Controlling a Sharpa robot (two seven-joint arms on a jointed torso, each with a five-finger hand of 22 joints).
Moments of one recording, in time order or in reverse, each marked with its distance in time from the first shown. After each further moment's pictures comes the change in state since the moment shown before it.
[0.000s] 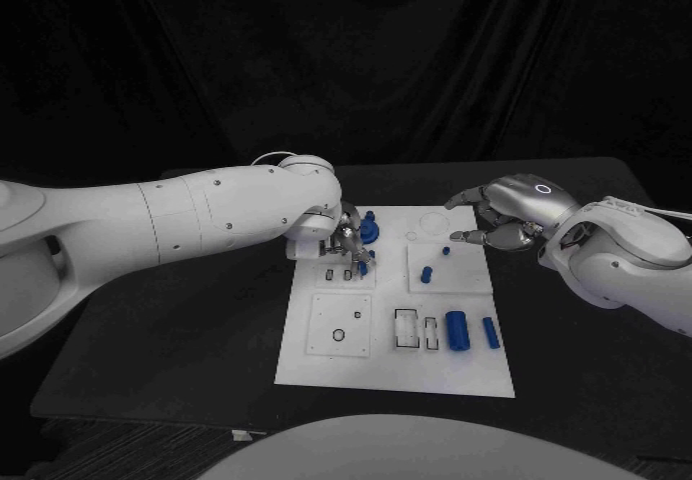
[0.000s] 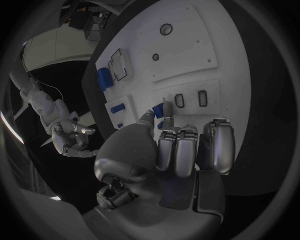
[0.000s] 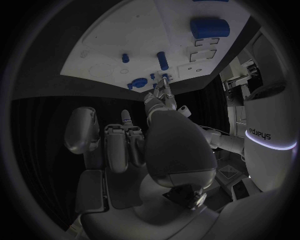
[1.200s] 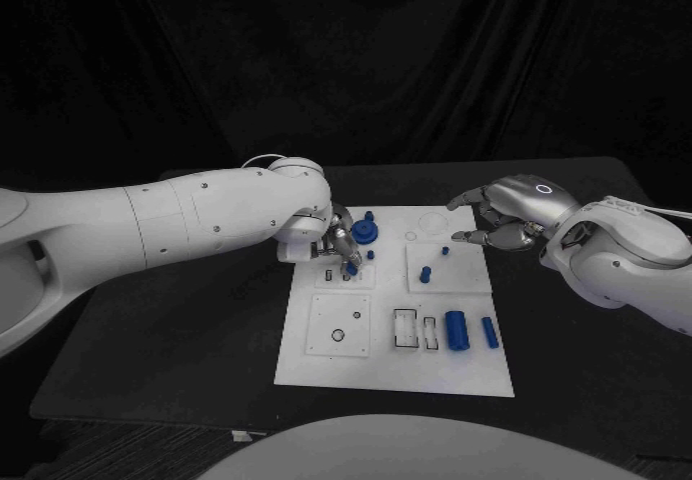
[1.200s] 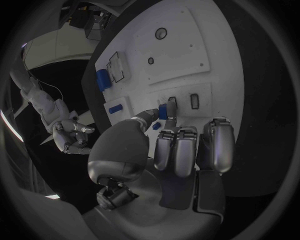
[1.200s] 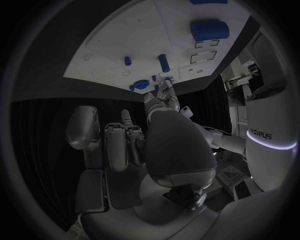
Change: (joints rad) left arm -0.005 -0.039 0.000 0.024 0.000 -0.007 0.004; left_hand -0.088 -0.144 0.425 -0.091 0.244 0.036 0.004 -0.098 0.127 0.003 -0.012 0.000 -0.002 -0.004 -0.004 0.000 0.000 0.000 0.004 -0.004 -0.016 0.001; right arm 0.000 -0.008 0.000 0.001 0.000 0.015 -0.016; right_hand 0.004 0.004 -0.003 -0.003 0.000 0.007 0.000 0.000 -0.005 0.000 0.000 -0.014 0.000 0.000 0.000 -0.027 0.000 0.016 -0.011 -0.004 -0.037 0.001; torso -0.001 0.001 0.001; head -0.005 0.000
